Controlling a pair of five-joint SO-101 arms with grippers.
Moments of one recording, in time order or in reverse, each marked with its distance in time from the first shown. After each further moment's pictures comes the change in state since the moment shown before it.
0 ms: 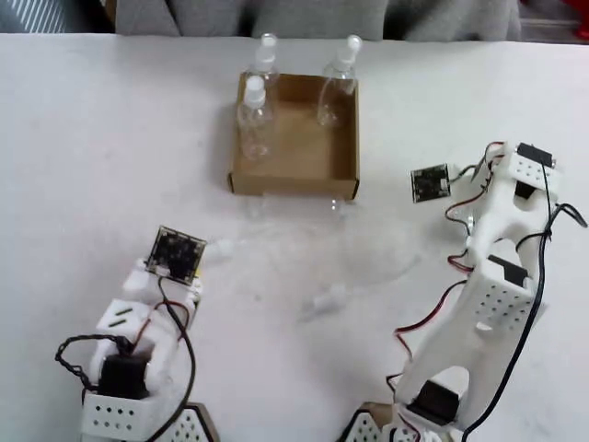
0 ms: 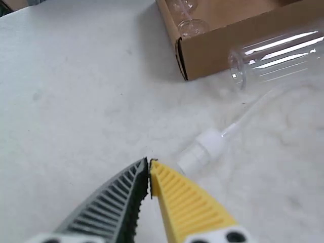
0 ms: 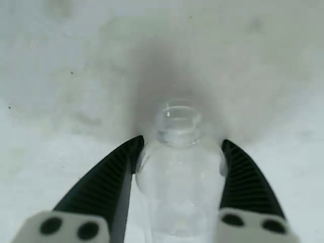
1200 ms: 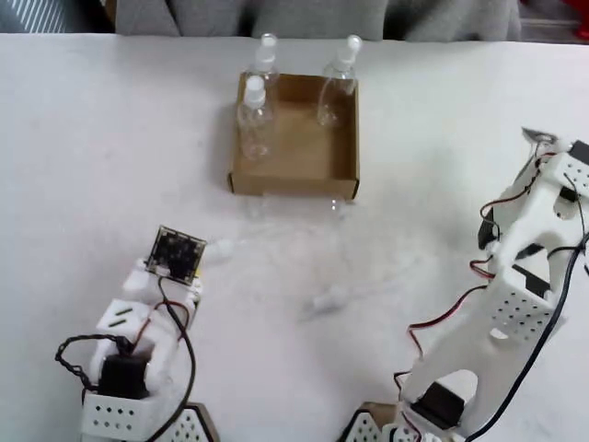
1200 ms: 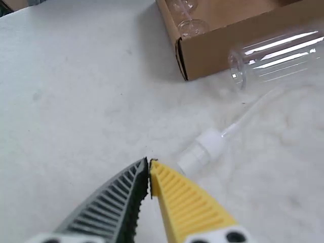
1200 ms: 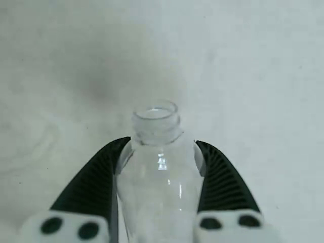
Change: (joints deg) left arm 0.0 0.0 0.0 0.0 0.0; right arm 8.1 0.1 -10.3 21.6 -89.3
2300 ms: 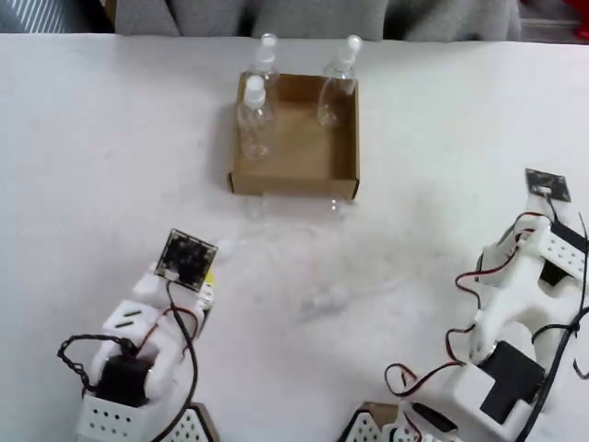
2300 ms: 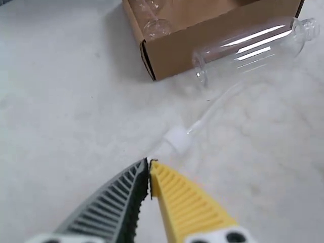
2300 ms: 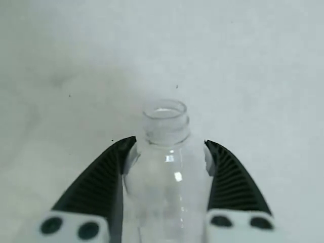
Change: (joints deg) left arm 6.3 0.0 -4.3 6.3 3.0; right arm 3.8 -41.6 61.5 -36.4 1.2
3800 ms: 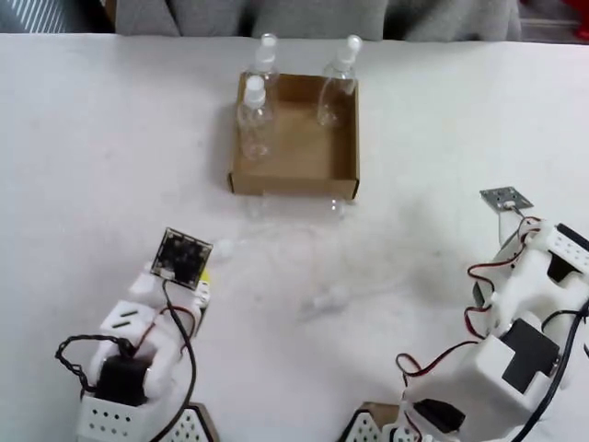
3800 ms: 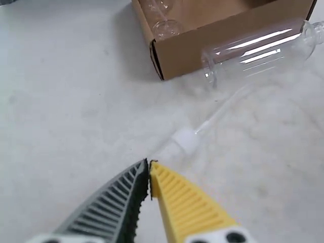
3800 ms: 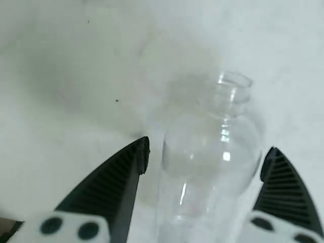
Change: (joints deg) left arm -1.6 0.0 0.0 0.0 -0.1; right arm 2.5 8.8 -3.7 4.6 27.4
